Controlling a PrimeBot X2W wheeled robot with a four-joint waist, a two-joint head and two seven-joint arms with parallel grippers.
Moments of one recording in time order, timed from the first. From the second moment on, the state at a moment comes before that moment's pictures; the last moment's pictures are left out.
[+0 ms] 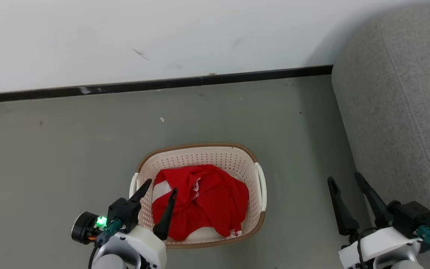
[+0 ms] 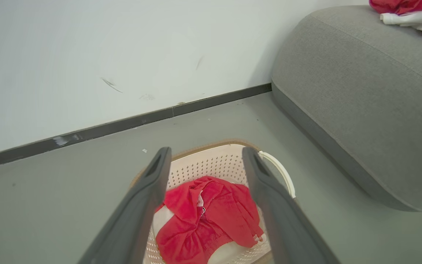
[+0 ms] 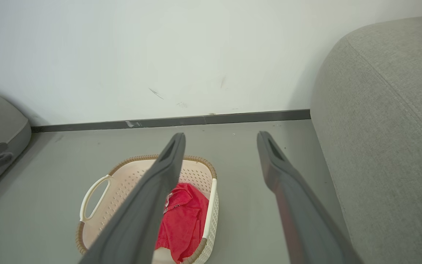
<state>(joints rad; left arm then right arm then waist) -0.22 0.05 -0.32 0.35 -0.23 -0.06 -0.17 -0.01 -0.04 0.02 0.09 0.12 0.13 -0.26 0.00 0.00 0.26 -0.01</state>
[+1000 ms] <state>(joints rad) -0.55 0.08 -0.31 0.56 -0.13 0.00 -0.01 -0.23 -0.04 0.05 0.03 0.16 0.13 -0.26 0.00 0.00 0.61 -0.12</state>
